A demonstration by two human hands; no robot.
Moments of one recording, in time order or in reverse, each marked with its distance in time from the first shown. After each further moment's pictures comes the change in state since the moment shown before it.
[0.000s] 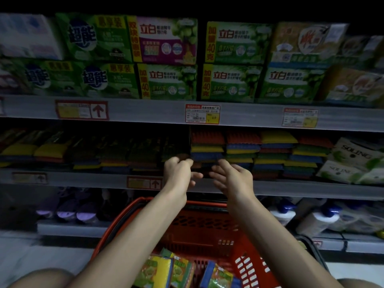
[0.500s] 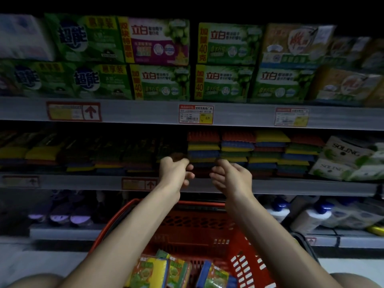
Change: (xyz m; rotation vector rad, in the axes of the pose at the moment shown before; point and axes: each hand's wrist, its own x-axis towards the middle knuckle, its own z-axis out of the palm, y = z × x) left_hand 0.010 -0.001 0.002 0.054 -0.019 0.016; right_hand 0.003 -0.003 -0.006 -0.010 0.060 -0.004
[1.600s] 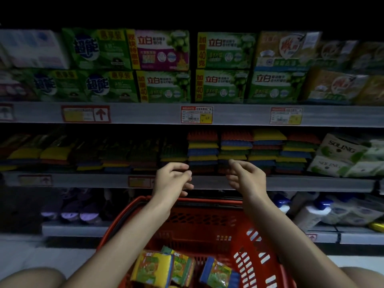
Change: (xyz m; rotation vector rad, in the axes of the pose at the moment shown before) left_hand -0.045 -0.010 -0.041 0.170 -0.139 0.132; right_hand 0.001 -0.001 -0.039 -0.100 -0.028 -0.142
